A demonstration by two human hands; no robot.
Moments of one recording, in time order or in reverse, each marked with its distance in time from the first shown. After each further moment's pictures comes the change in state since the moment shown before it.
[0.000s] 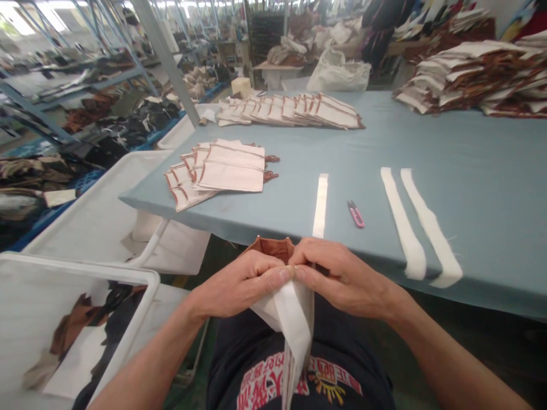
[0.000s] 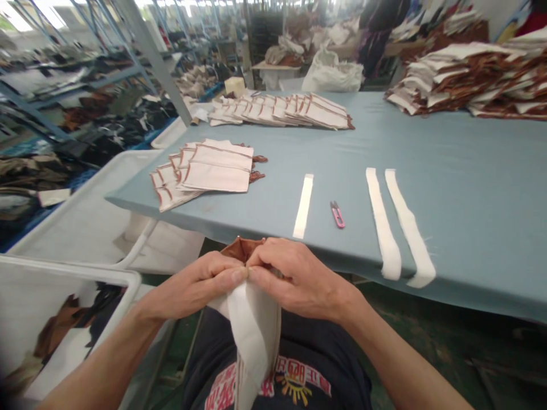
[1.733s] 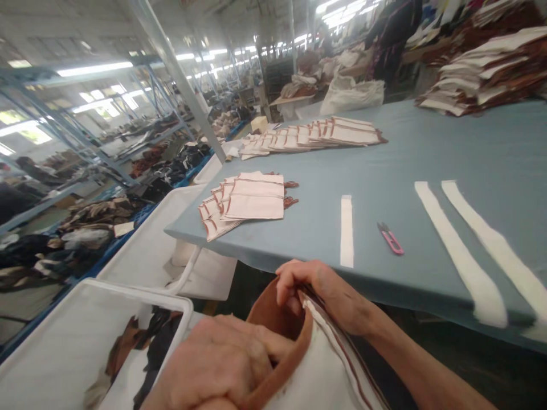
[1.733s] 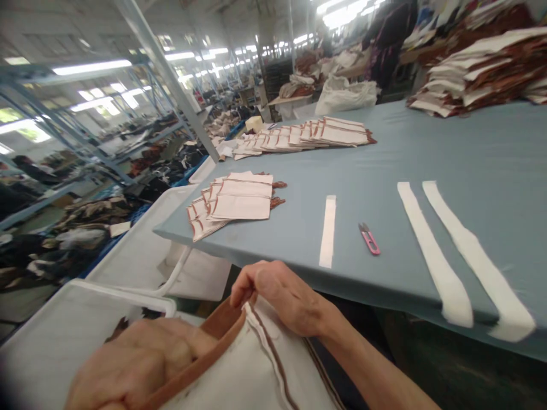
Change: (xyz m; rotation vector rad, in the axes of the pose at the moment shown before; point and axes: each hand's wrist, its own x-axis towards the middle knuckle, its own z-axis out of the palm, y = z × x) left_hand -0.067 0.031 0.014 0.092 0.339 0.343; right_hand 0.050 0.015 0.027 0.678 -0.031 -0.086
